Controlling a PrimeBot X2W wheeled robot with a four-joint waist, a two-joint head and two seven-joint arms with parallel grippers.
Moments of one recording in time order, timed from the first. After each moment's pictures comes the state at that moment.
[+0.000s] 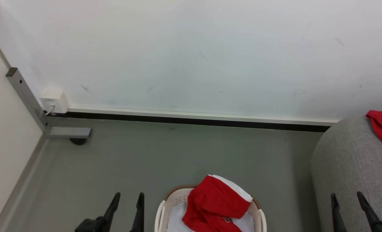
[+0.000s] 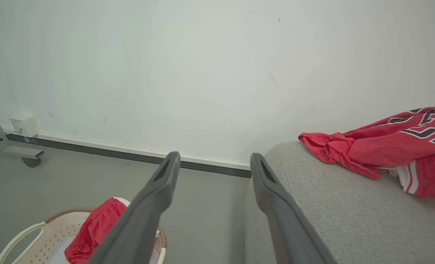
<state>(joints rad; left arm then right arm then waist) 0.00 0.05 -0.16 0.23 -0.21 -0.04 -0.26 0.03 -0.05 -0.11 0.27 0.04 0.13 -0.26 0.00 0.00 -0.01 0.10</state>
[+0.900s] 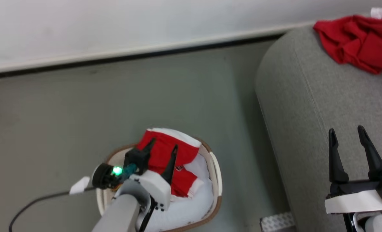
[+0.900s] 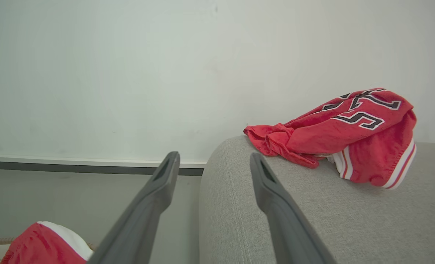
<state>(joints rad) -0.49 0.05 -0.38 0.65 -0.14 -0.02 -0.23 -0.20 -0.05 -0.06 0.15 0.08 0.13 -0.26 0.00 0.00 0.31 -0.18</state>
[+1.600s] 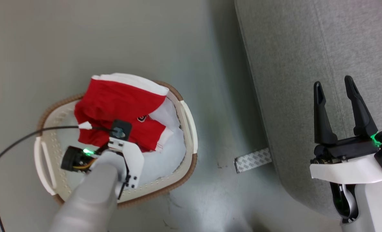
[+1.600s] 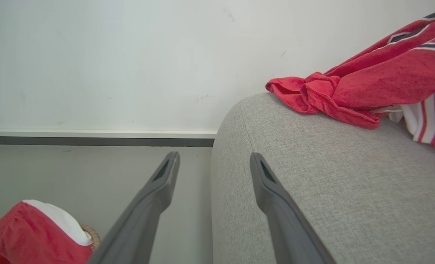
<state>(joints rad) -0.83 0.09 -0.45 1.16 -0.11 0.08 0.05 -0.38 -0.05 0.08 0.06 0.22 0.13 -0.26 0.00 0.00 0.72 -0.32</state>
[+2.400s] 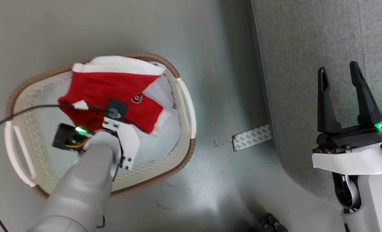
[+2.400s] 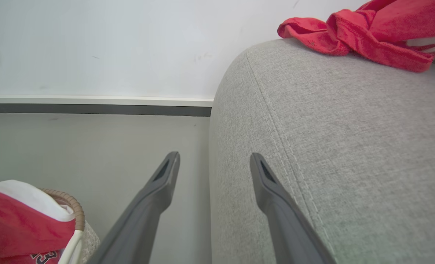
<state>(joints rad) -0.97 0.11 -0.51 1.26 -0.09 0.04 0.00 -0.43 -0.05 0.08 0.05 0.24 0.13 -0.26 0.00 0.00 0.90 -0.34</state>
